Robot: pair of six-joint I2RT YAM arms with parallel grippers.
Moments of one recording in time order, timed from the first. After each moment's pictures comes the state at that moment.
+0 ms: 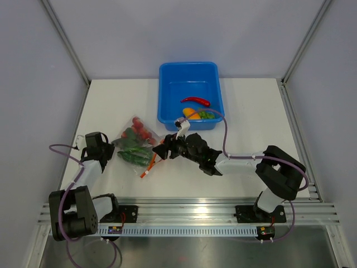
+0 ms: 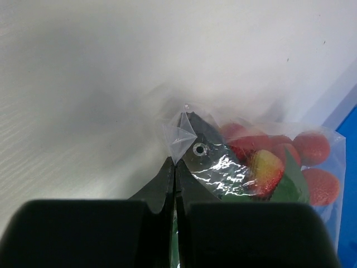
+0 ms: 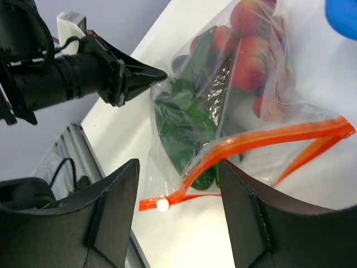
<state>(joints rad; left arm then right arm) 0.19 1.12 0.43 -0.08 -0.10 -1.06 0.99 1.65 0.82 0.66 -0.01 0.63</state>
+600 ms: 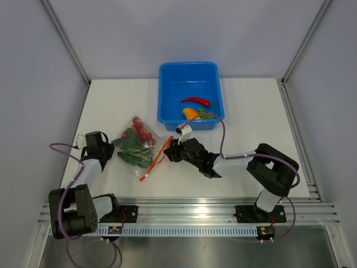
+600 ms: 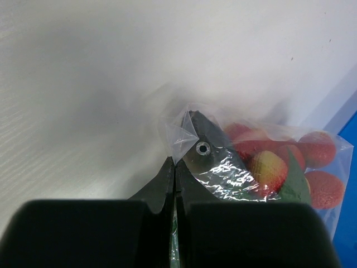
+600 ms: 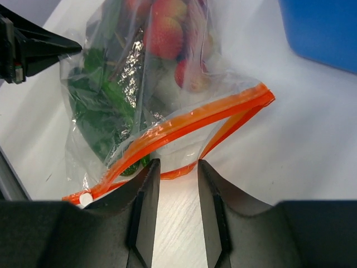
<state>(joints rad) 0.19 1.14 0.44 -0.09 -0.10 -1.05 0.99 1.69 0.74 0.64 0.15 0.49</state>
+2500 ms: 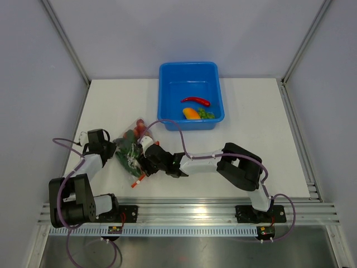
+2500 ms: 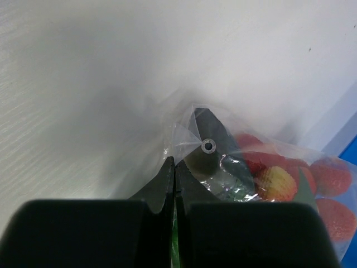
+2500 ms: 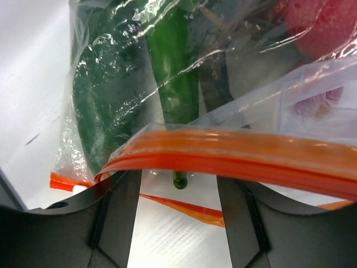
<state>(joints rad) 0.17 1.23 0.48 -0.08 -0.10 -1.01 1.18 2.04 1.26 0.16 0.14 0.31</state>
